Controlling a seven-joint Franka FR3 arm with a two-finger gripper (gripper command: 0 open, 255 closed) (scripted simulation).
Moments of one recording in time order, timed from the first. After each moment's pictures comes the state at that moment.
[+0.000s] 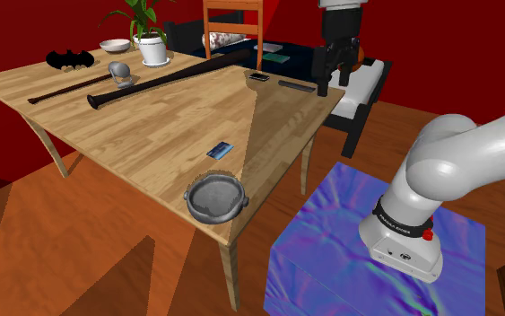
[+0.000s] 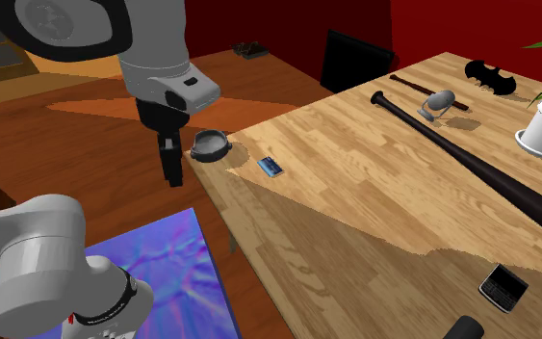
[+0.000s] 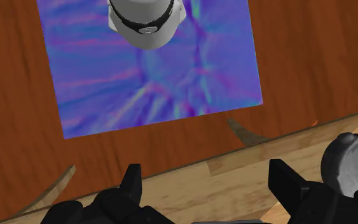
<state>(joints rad) -0.02 -0.83 0.05 -2.41 0.08 1.43 0.16</state>
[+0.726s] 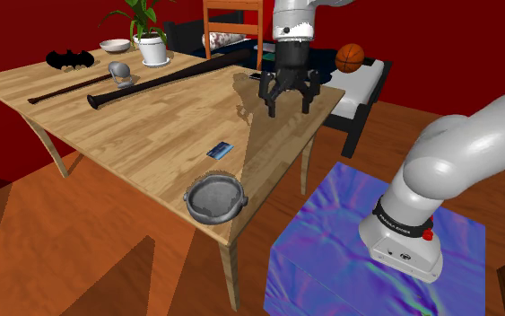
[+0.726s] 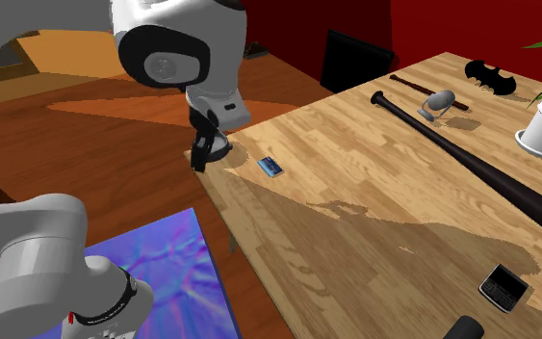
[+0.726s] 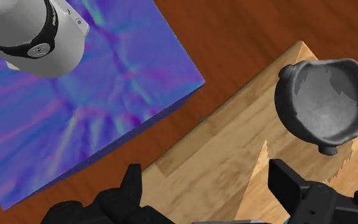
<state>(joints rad) -0.08 -0.56 0.17 -2.39 0.32 1.63 0.54</state>
